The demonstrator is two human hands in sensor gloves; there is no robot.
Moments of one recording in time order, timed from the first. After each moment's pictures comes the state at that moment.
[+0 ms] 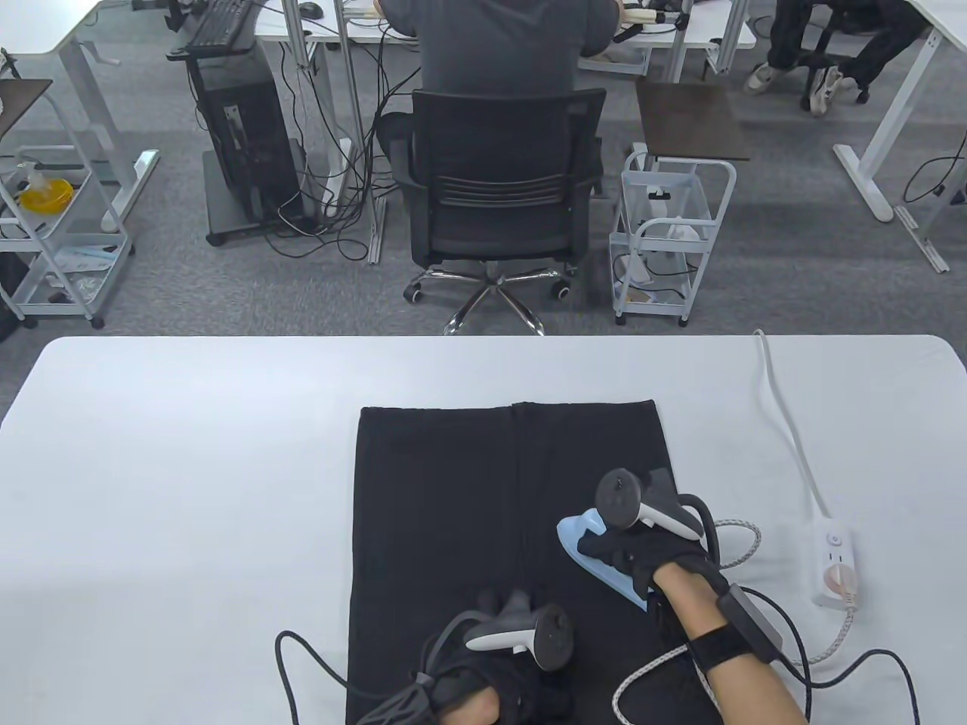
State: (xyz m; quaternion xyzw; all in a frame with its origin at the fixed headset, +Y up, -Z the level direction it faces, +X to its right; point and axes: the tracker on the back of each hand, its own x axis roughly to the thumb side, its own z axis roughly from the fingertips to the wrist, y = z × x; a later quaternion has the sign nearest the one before) left_hand 0.009 -0.825 -0.282 -0.39 -0.29 0.00 0.88; right_hand 0.182 -0.763 -0.396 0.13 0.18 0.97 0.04
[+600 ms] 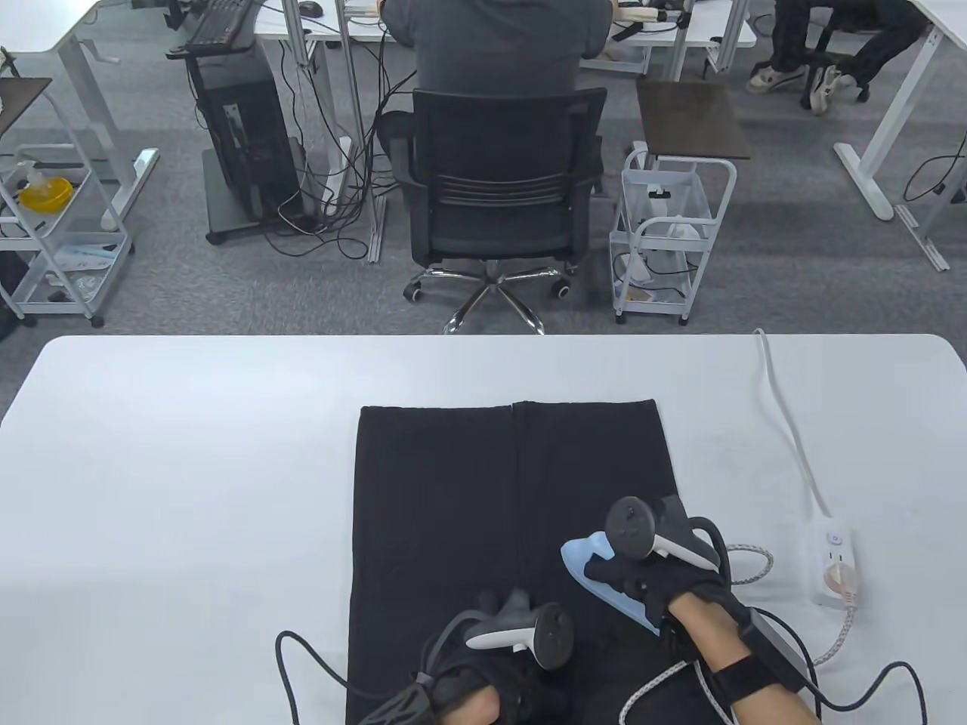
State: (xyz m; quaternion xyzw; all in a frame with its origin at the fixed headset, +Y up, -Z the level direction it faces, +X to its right) left_hand 0.007 -0.826 -0.283 -0.39 -0.29 0.01 0.87; right_hand 0.184 -0.763 -0.398 0.13 0.16 0.98 0.04
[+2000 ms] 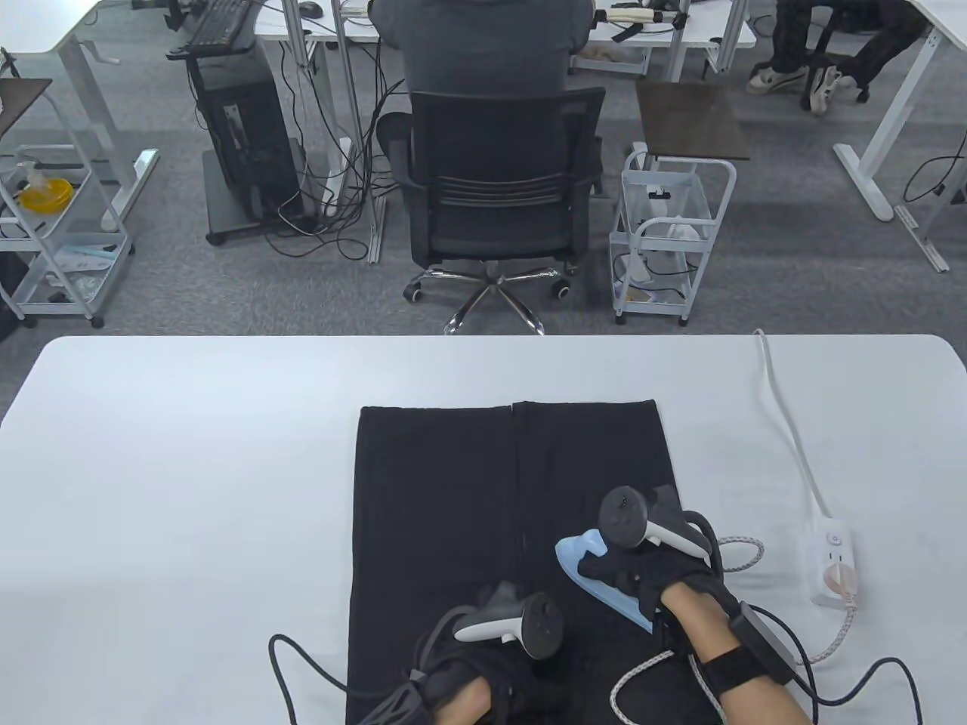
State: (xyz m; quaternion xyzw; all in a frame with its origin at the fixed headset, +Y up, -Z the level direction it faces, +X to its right) left_hand -0.007 -0.825 -0.294 -0.40 -0.29 0.04 0.87; right_hand 0.181 -0.766 -0.382 0.14 0.20 0.97 0.06
